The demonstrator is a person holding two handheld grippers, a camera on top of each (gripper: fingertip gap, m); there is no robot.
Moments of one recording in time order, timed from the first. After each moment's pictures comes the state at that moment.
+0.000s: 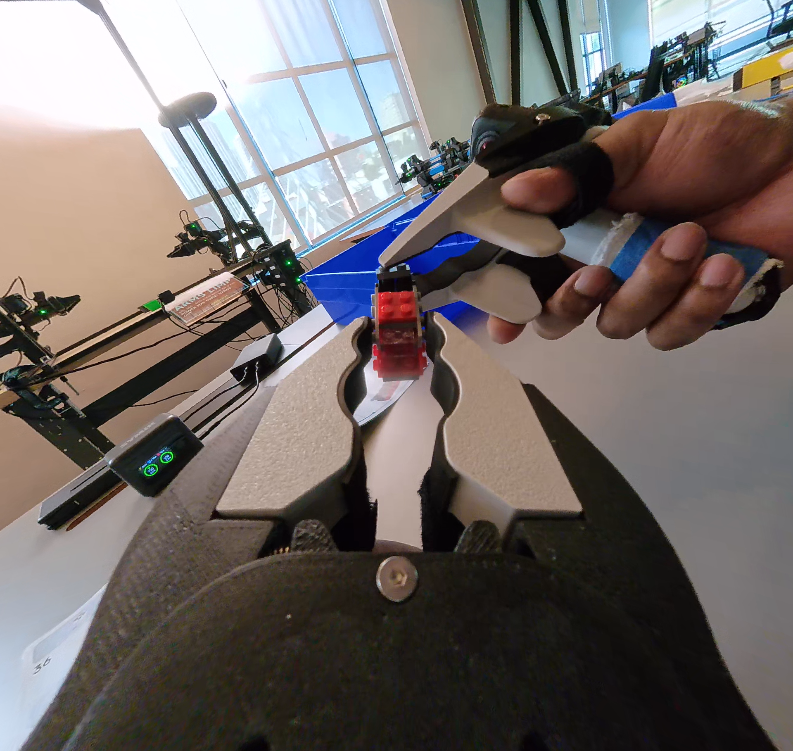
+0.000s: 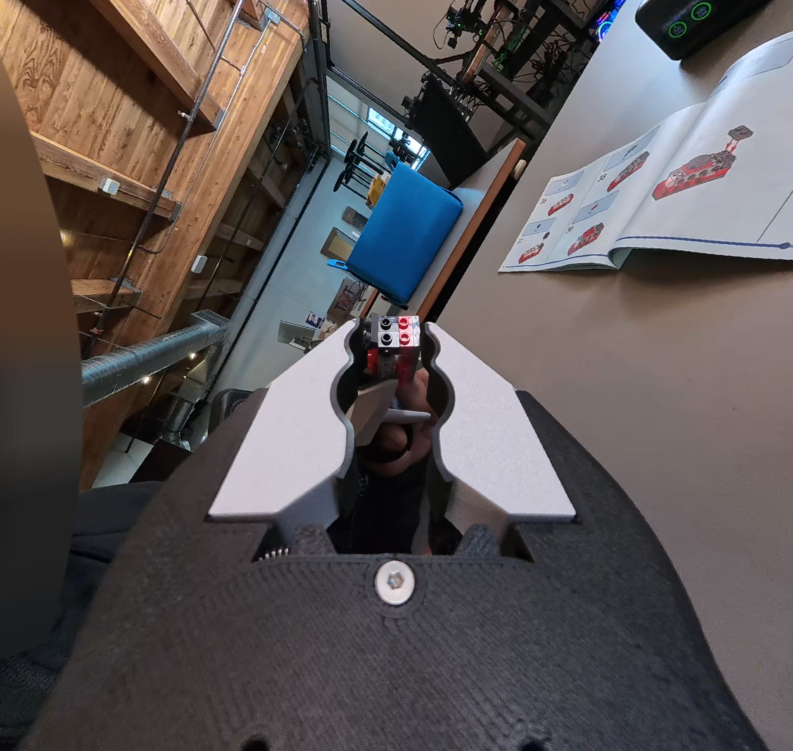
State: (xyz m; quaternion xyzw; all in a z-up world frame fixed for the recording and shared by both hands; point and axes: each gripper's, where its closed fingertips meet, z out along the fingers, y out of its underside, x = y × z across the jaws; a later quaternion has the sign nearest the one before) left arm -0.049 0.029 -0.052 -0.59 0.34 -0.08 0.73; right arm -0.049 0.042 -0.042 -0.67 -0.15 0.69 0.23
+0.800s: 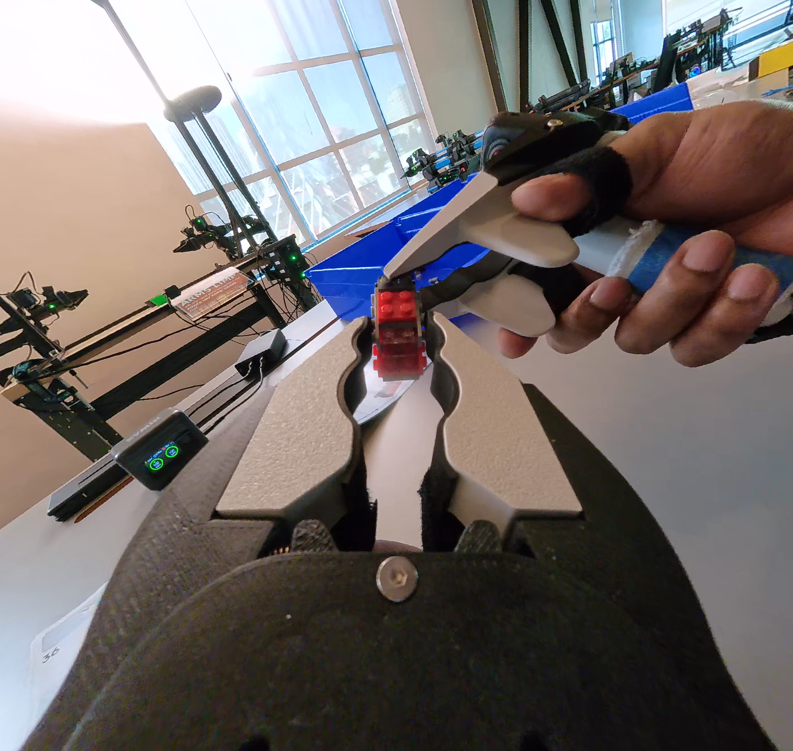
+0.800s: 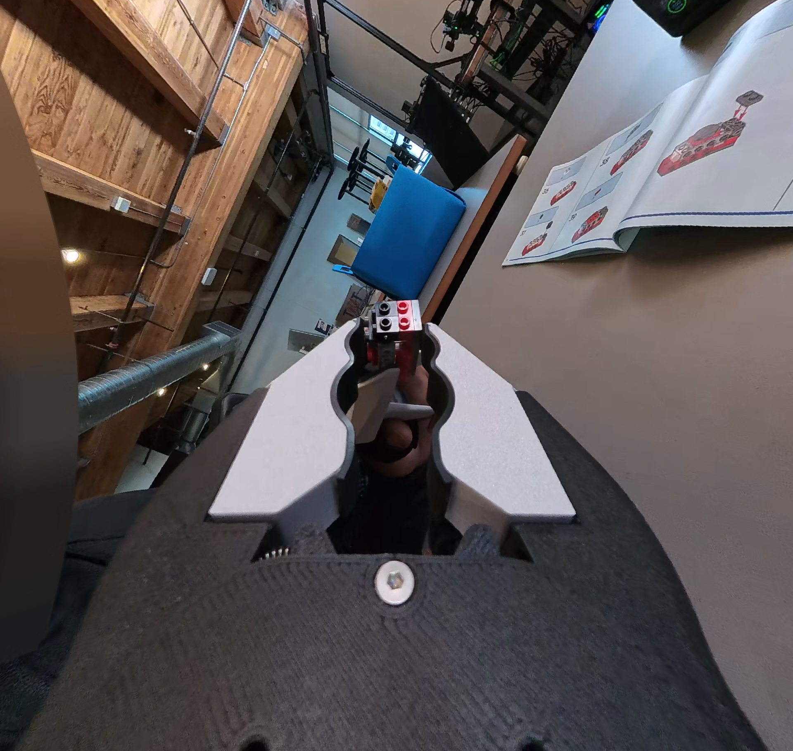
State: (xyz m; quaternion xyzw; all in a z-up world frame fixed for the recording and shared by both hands) left arm -0.050 0.030 -0.053 -0.60 0.33 -0.07 0.73; right arm -0.053 0.038 -0.048 -0.67 -0.13 0.70 0.22
